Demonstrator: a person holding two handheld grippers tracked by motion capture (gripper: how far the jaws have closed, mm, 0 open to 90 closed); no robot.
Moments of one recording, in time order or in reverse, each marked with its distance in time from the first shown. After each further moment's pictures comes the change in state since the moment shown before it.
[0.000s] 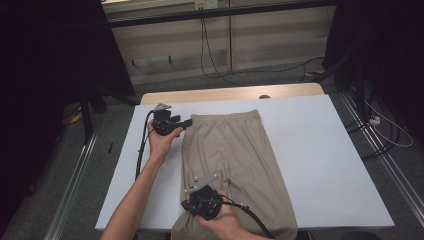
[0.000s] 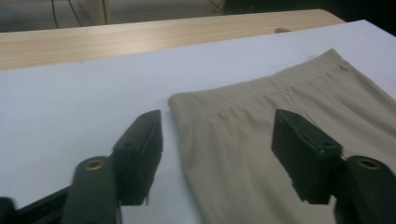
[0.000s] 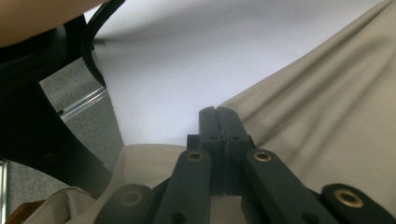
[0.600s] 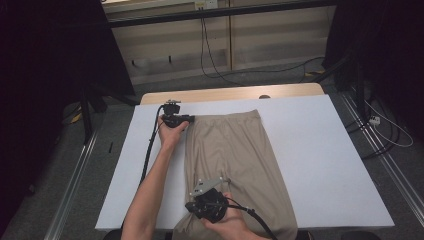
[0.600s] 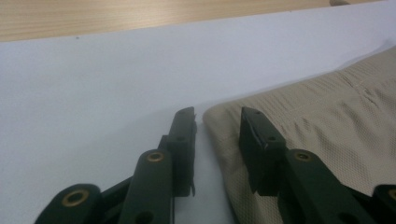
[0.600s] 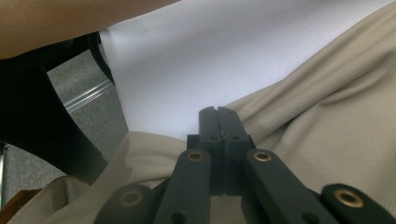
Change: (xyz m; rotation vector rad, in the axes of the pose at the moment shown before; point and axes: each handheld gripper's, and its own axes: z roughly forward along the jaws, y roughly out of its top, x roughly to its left) left arm 0.018 0.005 0.055 0.120 0.027 -0.060; right arm -0.001 -0.009 -0.010 -0.006 0.005 -0.035
